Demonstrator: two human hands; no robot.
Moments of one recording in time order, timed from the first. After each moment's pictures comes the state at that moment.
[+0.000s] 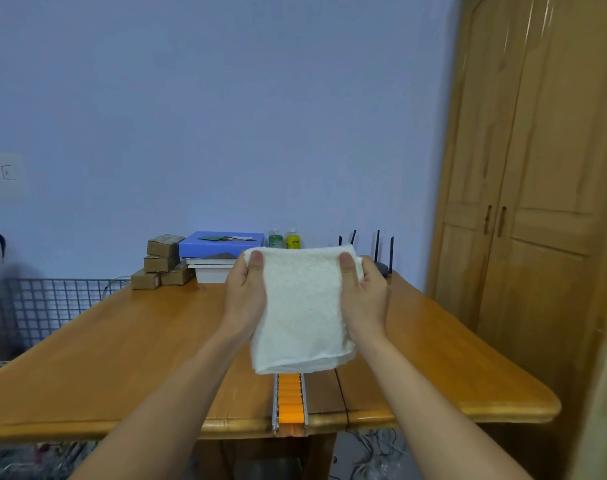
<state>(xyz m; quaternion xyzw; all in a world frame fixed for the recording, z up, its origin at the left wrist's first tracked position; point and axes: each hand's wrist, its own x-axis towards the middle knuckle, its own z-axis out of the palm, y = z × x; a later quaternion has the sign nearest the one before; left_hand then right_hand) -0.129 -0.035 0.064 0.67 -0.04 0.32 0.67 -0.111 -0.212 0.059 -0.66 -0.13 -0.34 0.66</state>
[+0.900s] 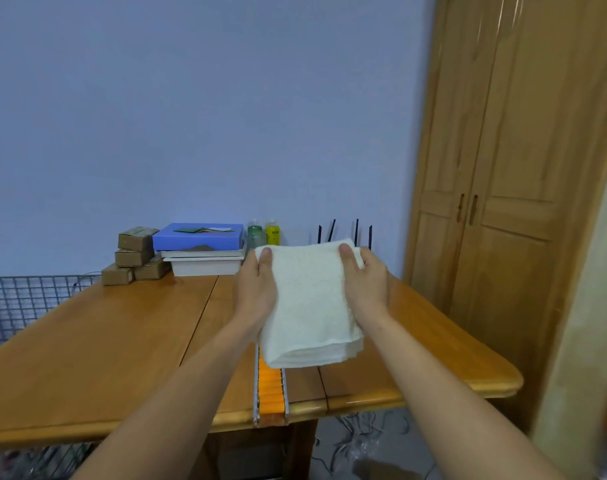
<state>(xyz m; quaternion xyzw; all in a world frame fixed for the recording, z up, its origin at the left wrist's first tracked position) -0.093 -0.073 0.053 0.73 -0.01 0.32 0.60 -0.094 -0.253 0.065 -0.72 -0.07 -0.32 0.61</state>
